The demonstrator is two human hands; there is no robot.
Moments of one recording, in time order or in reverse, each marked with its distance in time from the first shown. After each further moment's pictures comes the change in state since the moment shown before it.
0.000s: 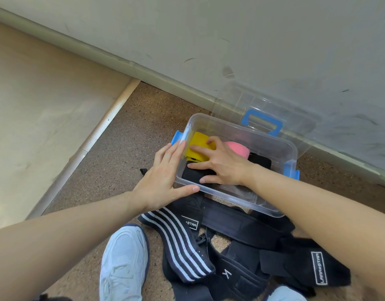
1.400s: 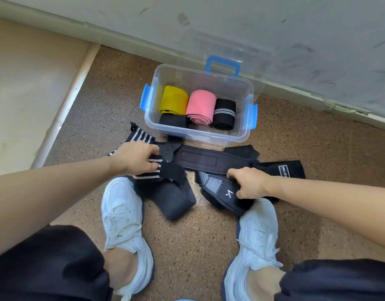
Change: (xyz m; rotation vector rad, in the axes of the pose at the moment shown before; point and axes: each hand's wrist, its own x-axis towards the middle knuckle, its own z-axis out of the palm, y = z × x) left_hand -0.038 -0.017 0.021 0.505 -0.336 0.102; right_hand -0.199 -0.127 0.031 0.533 -0.519 0.698
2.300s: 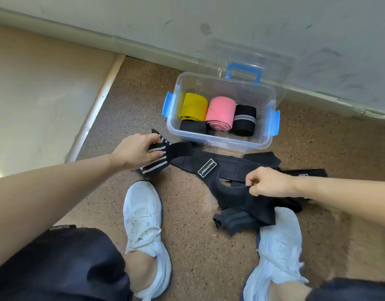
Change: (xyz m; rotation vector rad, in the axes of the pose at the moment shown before) left_hand -0.021 -0.043 -0.027 -0.167 0.167 -0.093; right_hand -0.009 -0.015 -0.028 0.415 -0.037 0.008
